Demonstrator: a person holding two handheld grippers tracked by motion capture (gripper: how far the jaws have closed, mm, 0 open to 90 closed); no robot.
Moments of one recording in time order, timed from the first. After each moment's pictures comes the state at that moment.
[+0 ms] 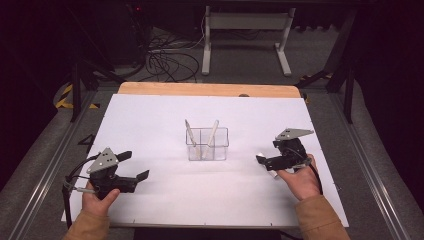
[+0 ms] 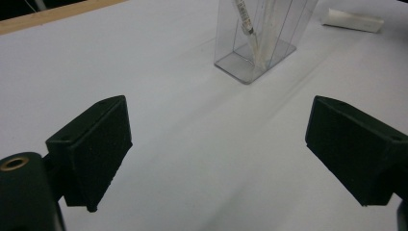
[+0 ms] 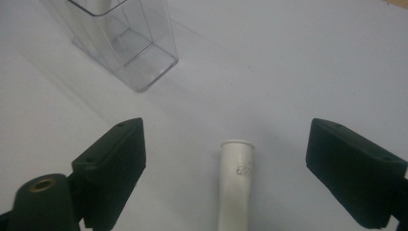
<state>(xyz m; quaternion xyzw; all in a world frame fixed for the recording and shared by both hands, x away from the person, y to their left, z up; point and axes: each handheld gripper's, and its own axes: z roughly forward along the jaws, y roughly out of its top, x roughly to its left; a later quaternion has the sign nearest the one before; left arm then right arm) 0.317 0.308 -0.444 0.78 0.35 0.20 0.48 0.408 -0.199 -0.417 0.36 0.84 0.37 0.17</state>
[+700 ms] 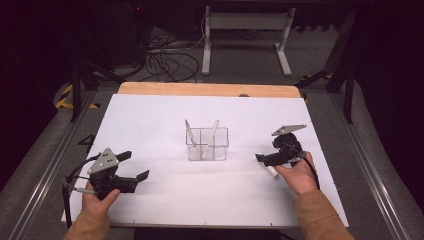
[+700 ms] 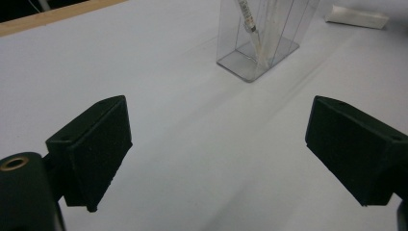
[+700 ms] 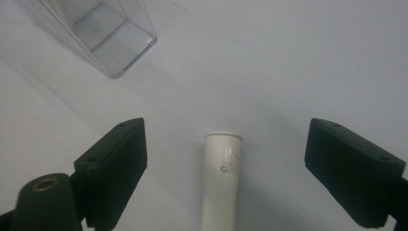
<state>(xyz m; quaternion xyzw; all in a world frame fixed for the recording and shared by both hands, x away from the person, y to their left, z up) 0.316 0.307 -0.445 0.78 0.35 0.21 0.47 0.428 -0.197 -0.428 0.39 0.85 0.32 0.14</state>
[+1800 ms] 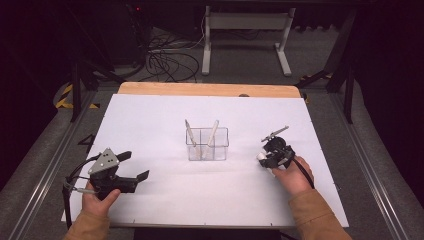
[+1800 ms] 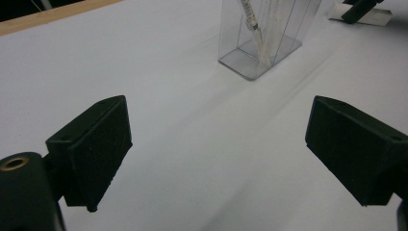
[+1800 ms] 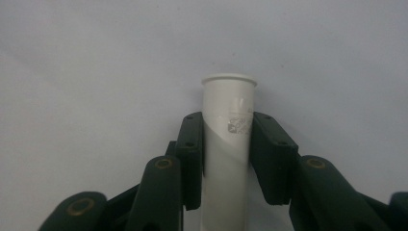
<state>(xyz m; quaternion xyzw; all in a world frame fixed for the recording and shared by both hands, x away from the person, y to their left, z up) 0.317 0.307 -0.445 0.78 0.35 0.22 0.47 0.435 -0.179 -0.452 0.41 0.88 0.19 0.12</state>
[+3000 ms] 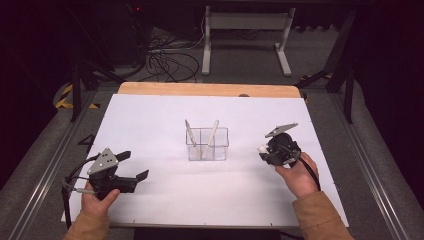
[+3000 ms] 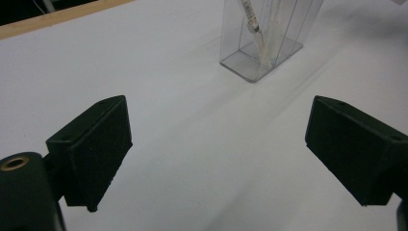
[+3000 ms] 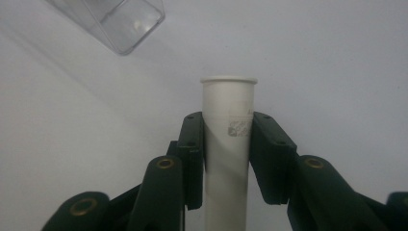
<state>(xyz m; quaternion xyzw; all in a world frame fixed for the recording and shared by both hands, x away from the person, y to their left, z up) 0.316 0.308 -0.444 0.78 0.35 0.22 0.47 0.410 -0.176 -0.404 0.38 0.87 0.25 0.16</state>
